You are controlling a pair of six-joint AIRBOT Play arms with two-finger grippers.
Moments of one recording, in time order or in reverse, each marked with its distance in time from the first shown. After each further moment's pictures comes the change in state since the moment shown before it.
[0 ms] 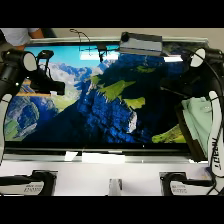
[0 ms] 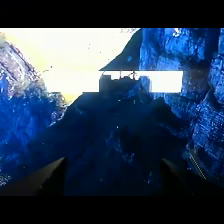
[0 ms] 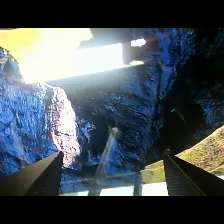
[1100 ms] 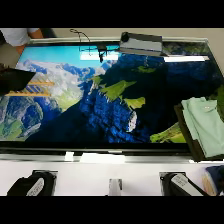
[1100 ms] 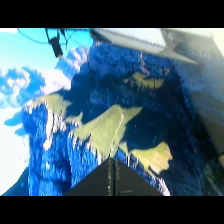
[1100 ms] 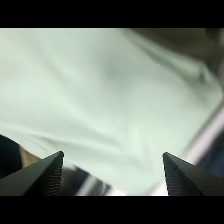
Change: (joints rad) left arm 0.286 0.714 -0.439 -0.761 0.518 0.336; right arm -0.990 0.333 -0.332 0.028 -0.072 -0.287
